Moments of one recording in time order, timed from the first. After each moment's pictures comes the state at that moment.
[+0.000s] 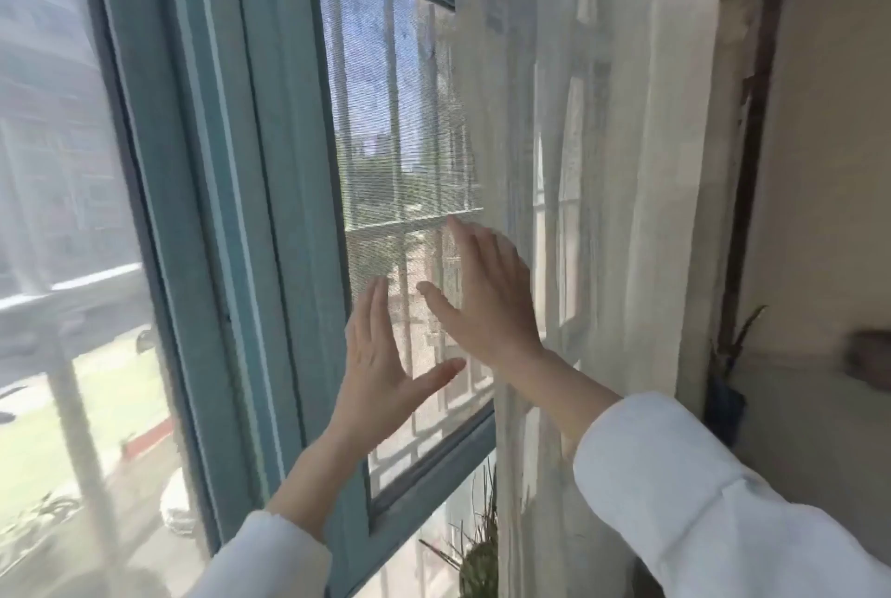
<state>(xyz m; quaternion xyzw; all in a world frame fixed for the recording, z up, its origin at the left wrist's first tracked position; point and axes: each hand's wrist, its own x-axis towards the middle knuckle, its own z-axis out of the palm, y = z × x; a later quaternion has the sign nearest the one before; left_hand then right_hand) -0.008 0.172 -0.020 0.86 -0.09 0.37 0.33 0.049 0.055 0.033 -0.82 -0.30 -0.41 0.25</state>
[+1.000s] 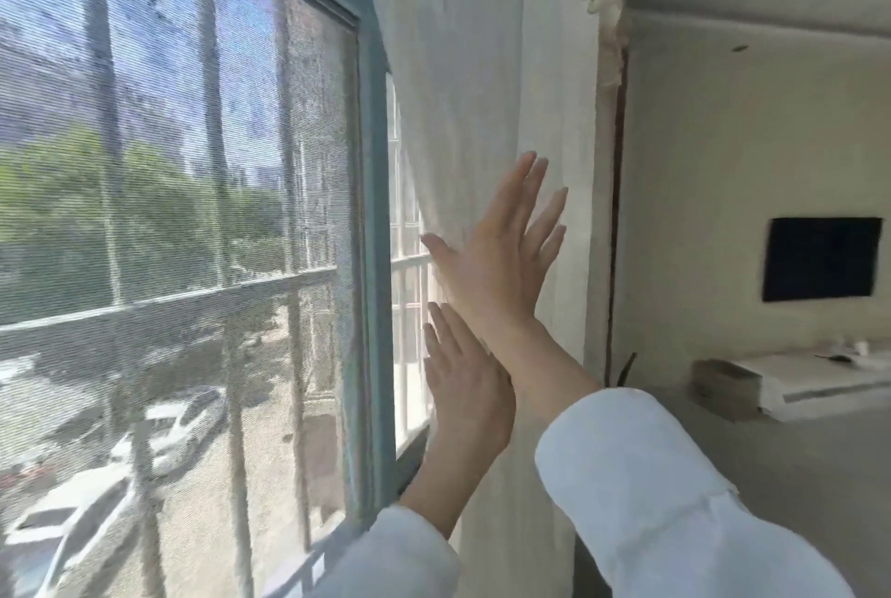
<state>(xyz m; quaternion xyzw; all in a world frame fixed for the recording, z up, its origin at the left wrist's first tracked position) 0.359 -0.051 0.006 0.89 -0.10 0.29 0.35 0.359 -0.075 0.107 -0.81 -0.04 -0.51 0.28</state>
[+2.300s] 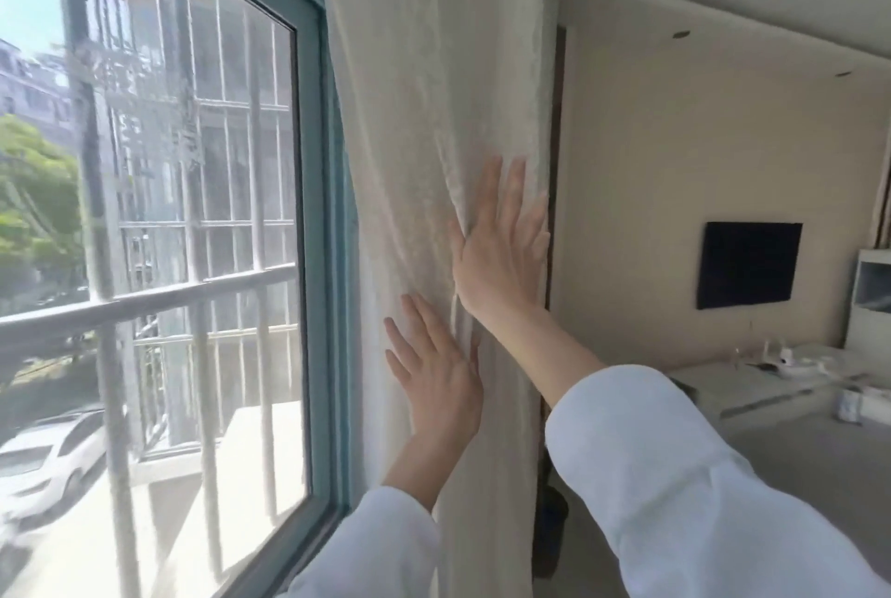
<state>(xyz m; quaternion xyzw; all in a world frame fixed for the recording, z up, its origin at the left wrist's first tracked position) 0.820 -0.310 -0.001 0.89 -0.10 0.29 0.34 0.813 -0.355 0.104 -0.87 0.02 -0.47 0.17</state>
